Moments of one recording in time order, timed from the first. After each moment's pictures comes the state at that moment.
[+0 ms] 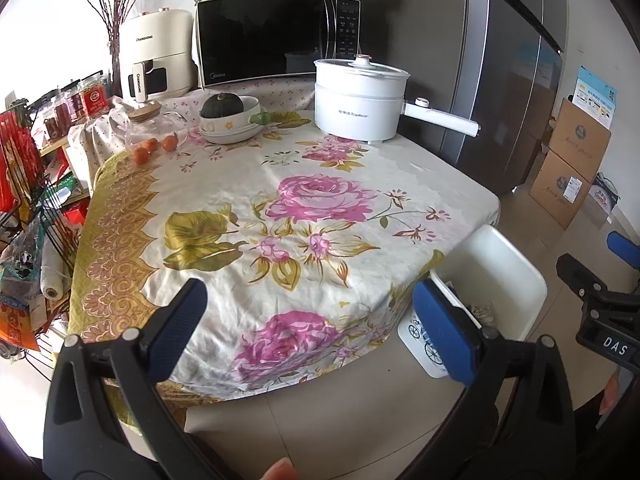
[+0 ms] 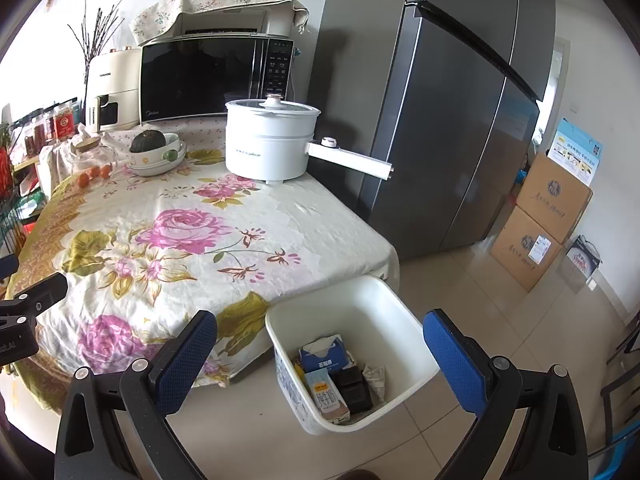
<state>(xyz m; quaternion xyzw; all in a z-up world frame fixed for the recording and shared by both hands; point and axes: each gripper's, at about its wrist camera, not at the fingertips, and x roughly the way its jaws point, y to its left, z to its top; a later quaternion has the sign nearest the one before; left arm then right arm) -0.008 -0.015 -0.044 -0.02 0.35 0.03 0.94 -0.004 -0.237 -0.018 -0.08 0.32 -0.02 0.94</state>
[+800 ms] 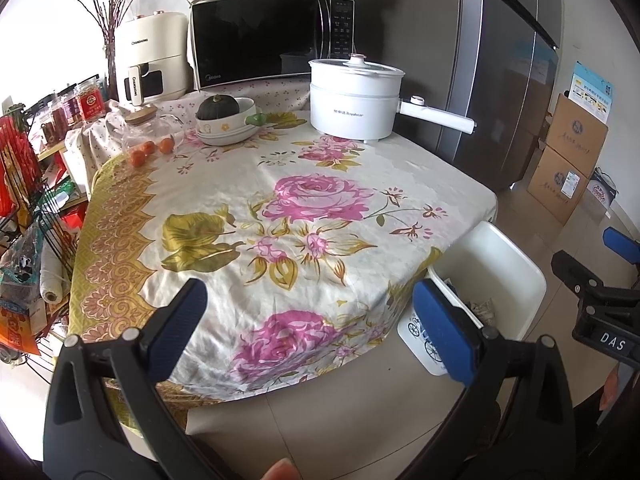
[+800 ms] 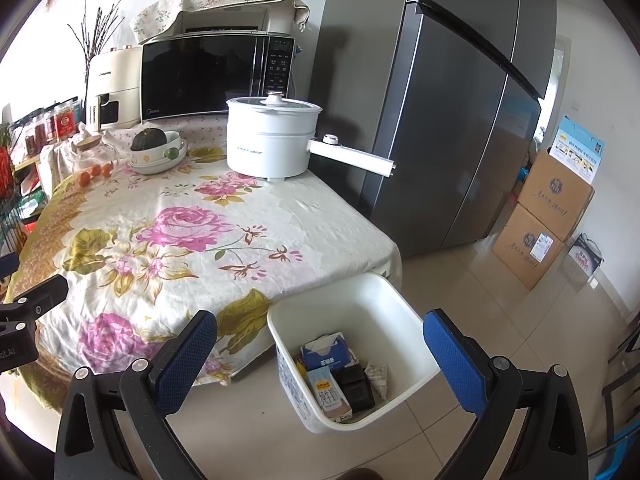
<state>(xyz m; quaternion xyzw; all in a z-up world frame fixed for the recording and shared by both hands) -0.008 -0.018 -0.045 -0.02 0.35 0.02 0.94 -0.004 -0.237 -0.021 -0.08 0.33 -0.01 0.94</state>
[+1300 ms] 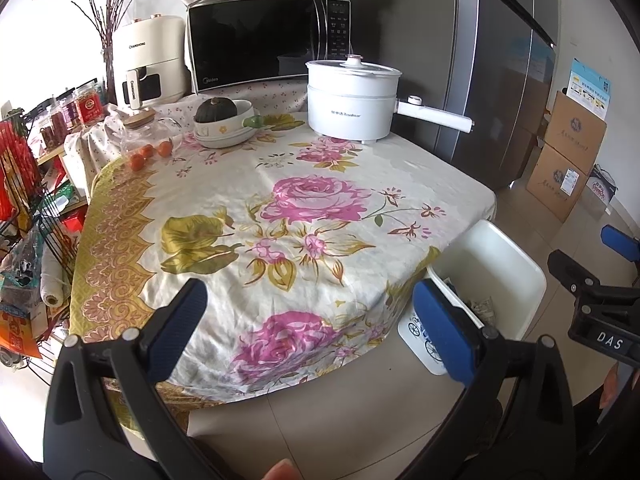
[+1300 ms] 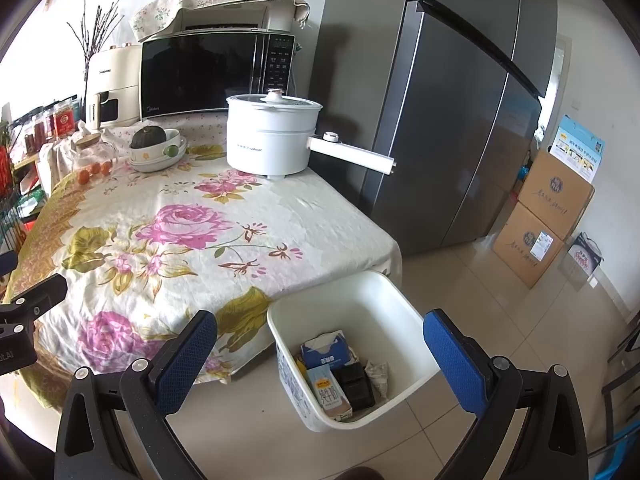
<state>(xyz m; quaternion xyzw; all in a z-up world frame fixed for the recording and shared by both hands) -0.009 -0.017 -0.045 -0.01 0.35 0.02 0.94 -0.004 -0.237 -0.021 -0.08 0.33 -0.01 0.94</state>
